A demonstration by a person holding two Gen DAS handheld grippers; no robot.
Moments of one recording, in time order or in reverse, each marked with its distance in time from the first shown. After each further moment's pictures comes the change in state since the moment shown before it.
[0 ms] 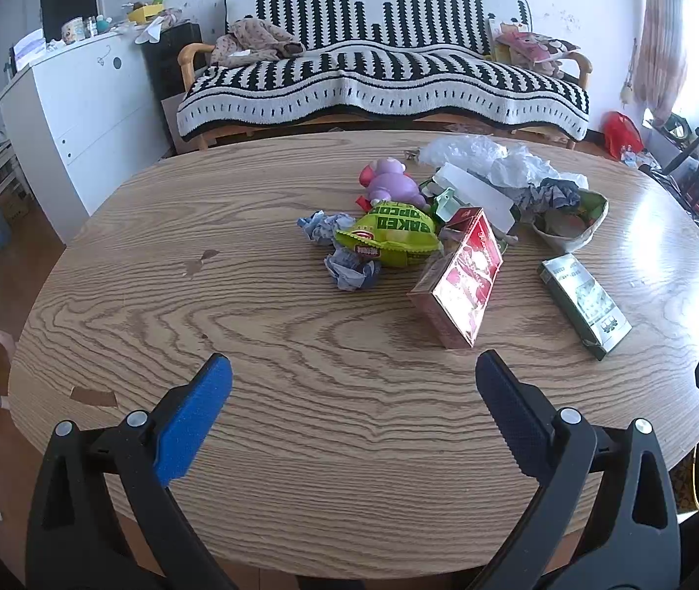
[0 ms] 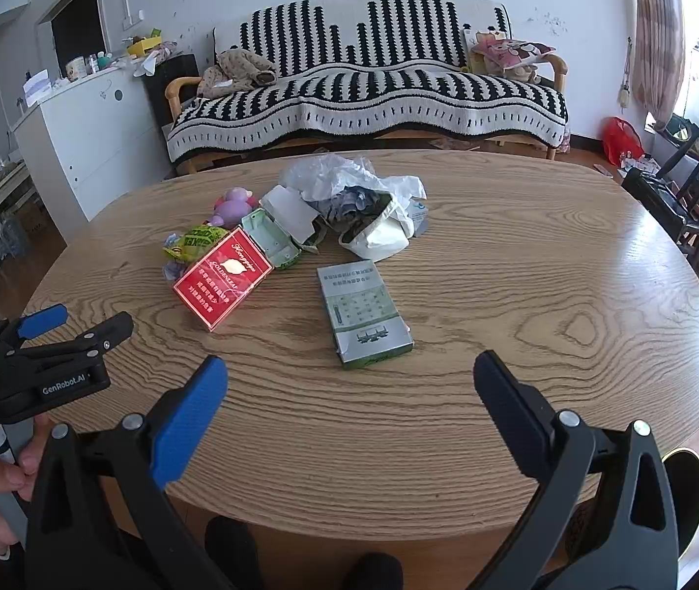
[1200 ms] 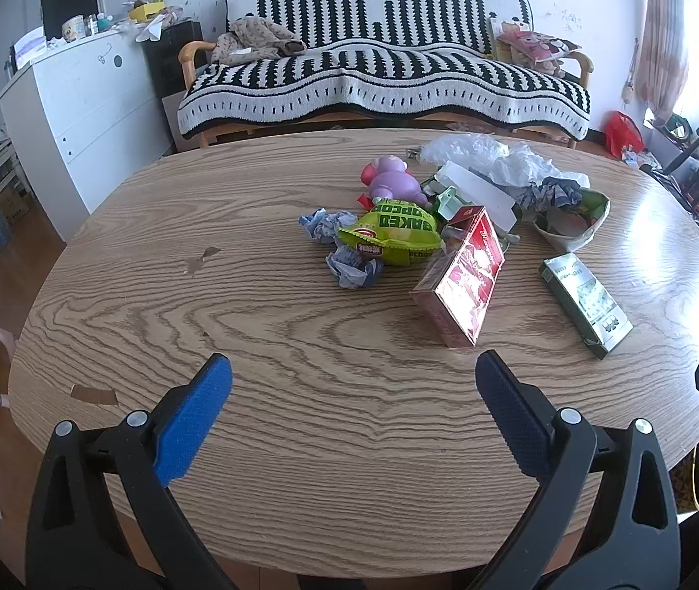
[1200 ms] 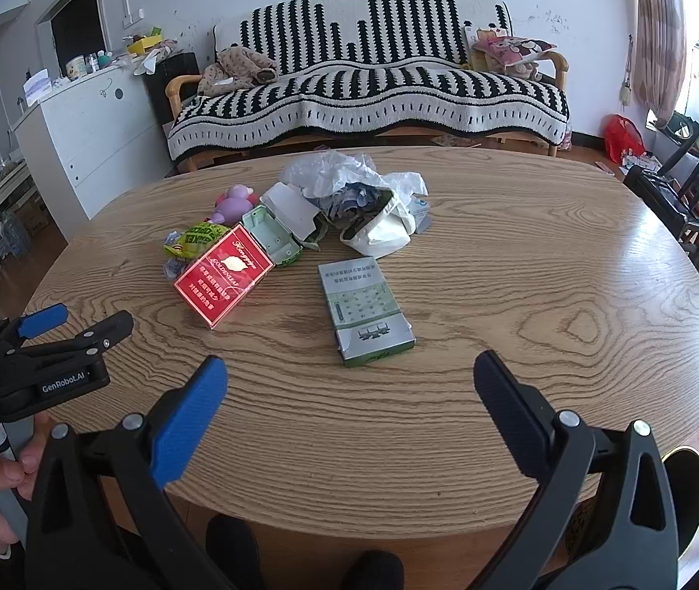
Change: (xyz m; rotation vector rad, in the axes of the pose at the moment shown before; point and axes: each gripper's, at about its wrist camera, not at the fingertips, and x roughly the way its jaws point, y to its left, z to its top) left arm 0.000 0.000 0.000 0.000 0.002 -0.001; right arm 0.002 0.002 0.000 -0.002 0.006 -0.002
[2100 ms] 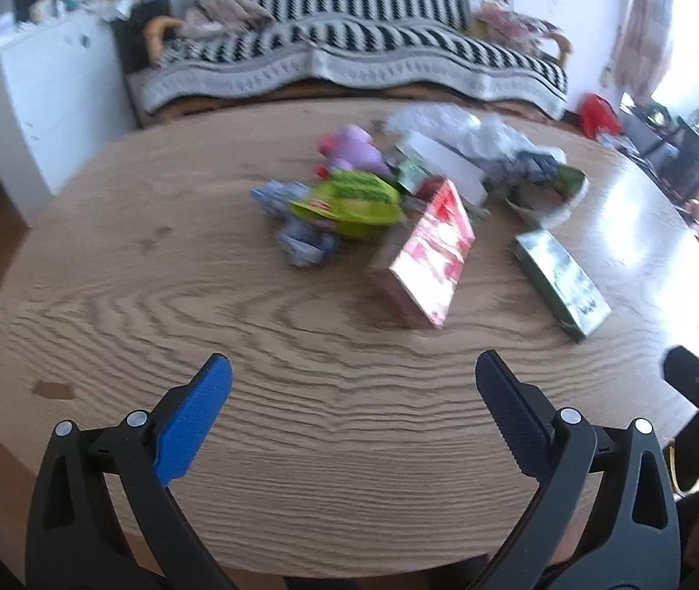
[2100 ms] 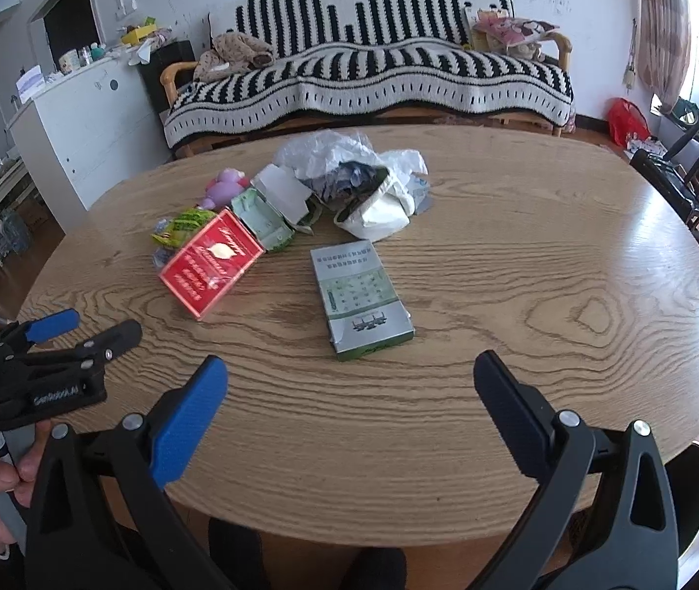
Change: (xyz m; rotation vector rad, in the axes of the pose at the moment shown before) left arm 0.027 -0.014 0.000 0.017 0.104 -0.124; right arm 0.026 -0.008 0.000 0.009 0.066 0.012
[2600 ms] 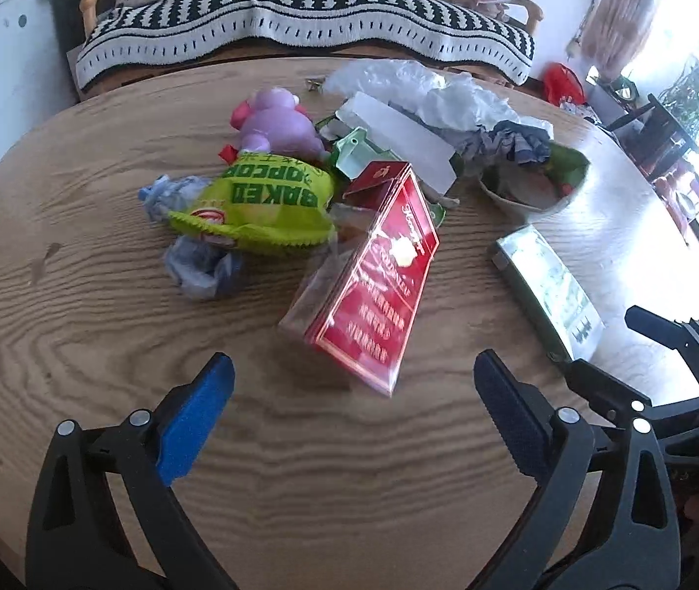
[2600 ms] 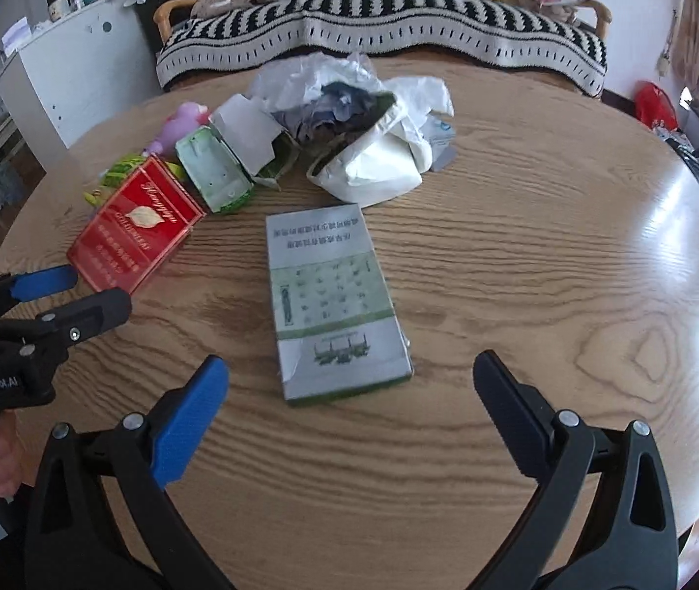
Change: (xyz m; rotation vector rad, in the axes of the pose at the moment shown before) left arm 0.062 -0.020 0.036 0.037 0.114 -0.126; right arm 0.090 -0.016 0.024 -0.065 0.187 0.007
